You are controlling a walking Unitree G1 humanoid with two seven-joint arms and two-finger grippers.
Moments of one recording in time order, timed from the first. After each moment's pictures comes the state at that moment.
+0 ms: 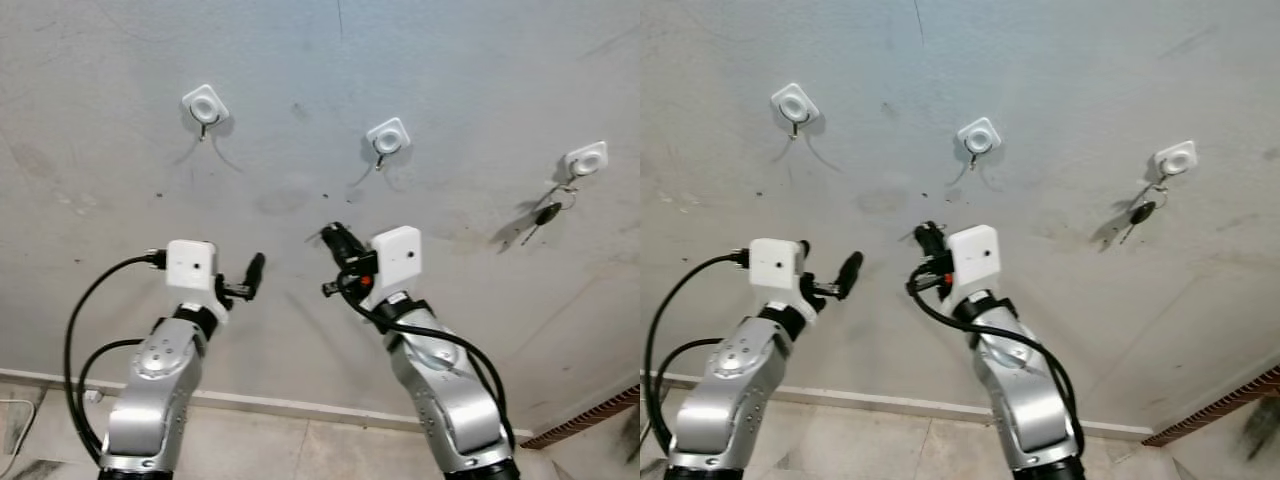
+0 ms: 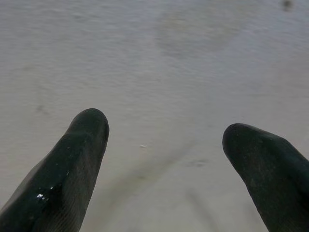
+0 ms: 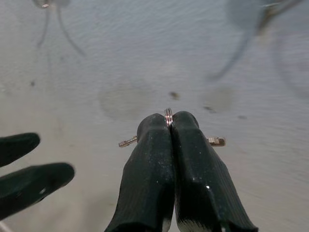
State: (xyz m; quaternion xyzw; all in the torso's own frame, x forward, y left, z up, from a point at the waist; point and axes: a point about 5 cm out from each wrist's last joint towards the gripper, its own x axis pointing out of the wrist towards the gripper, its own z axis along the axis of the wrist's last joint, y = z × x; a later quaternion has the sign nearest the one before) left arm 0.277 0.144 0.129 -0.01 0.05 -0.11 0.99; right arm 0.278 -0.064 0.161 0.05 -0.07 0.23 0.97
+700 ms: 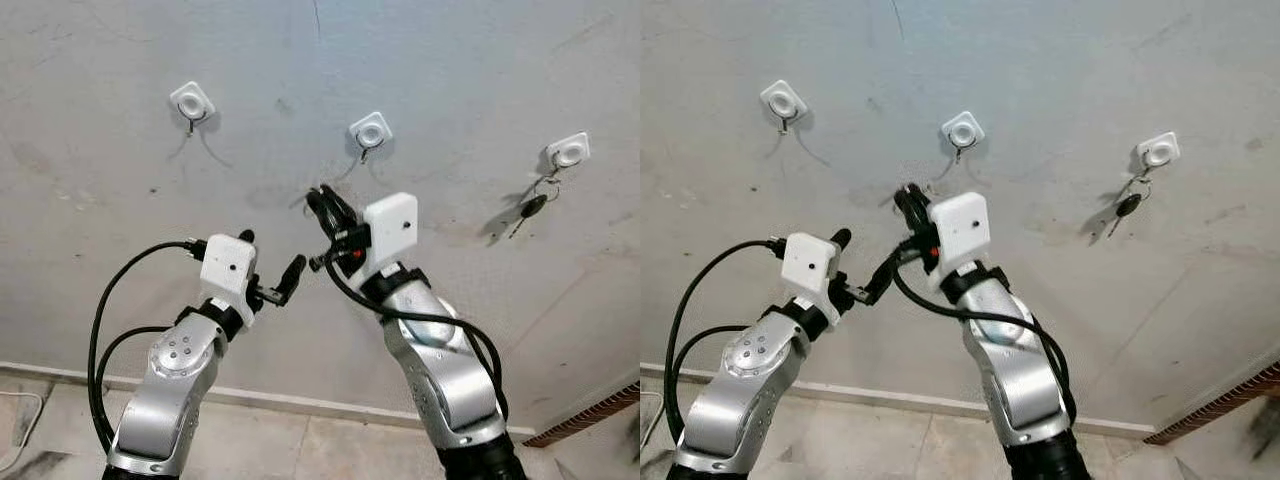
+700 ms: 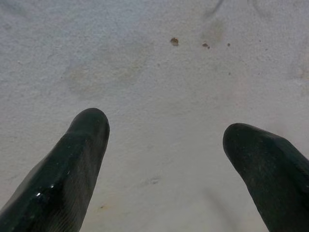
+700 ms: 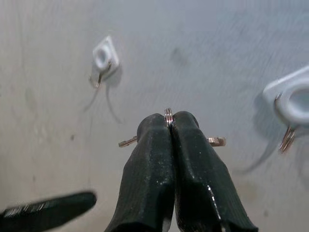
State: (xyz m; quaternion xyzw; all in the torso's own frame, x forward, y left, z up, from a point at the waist) left arm 0.273 0.122 0.149 0.03 0.00 -0.21 0.98; right arm 0.284 -0.042 0.213 0.04 -0.17 0.28 0.94
